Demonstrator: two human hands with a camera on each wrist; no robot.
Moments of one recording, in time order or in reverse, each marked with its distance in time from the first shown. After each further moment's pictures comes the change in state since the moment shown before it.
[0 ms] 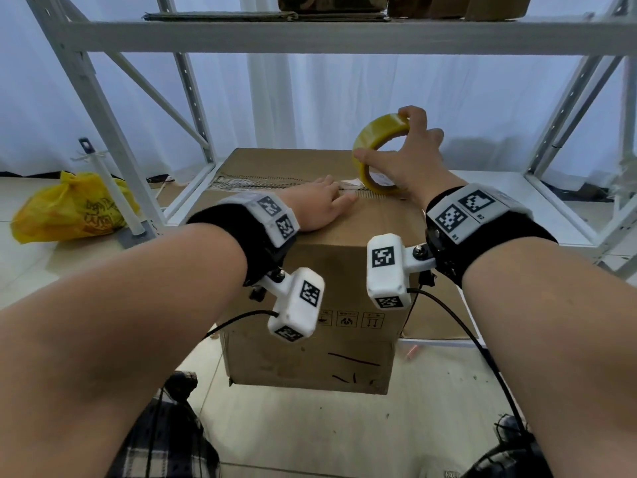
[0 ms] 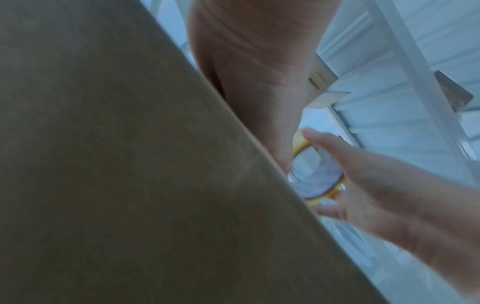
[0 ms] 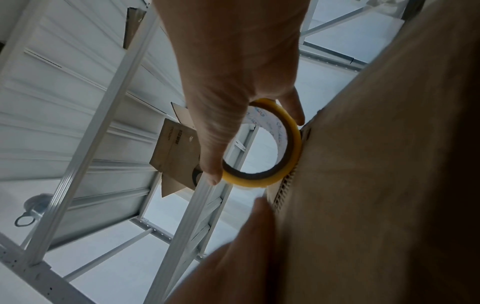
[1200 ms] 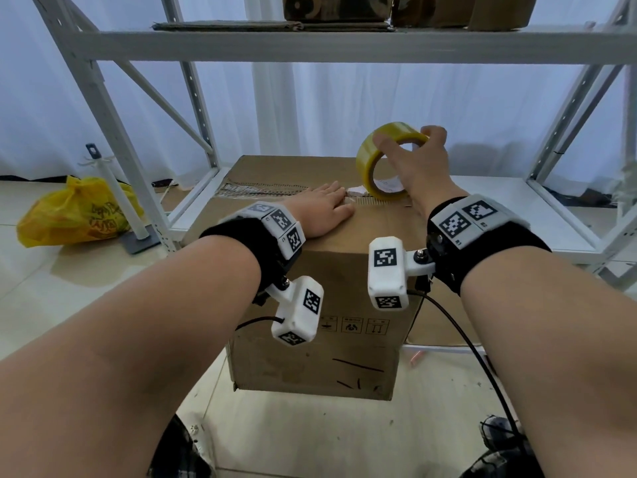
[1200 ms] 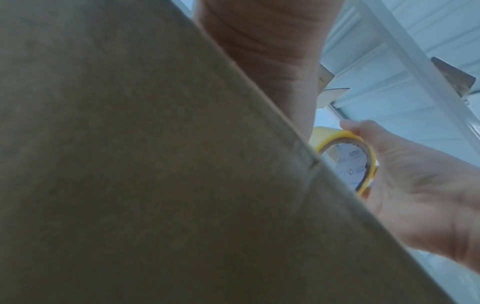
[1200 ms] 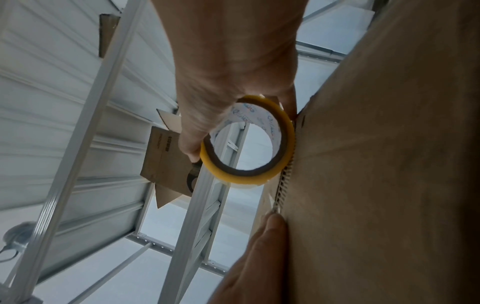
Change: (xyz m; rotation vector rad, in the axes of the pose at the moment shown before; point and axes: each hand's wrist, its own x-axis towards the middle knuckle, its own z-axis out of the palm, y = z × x) left_hand 0.008 -0.011 0.004 -0.030 -0.008 0.004; right_hand 0.003 -0.004 0.005 0.287 0.103 0.144
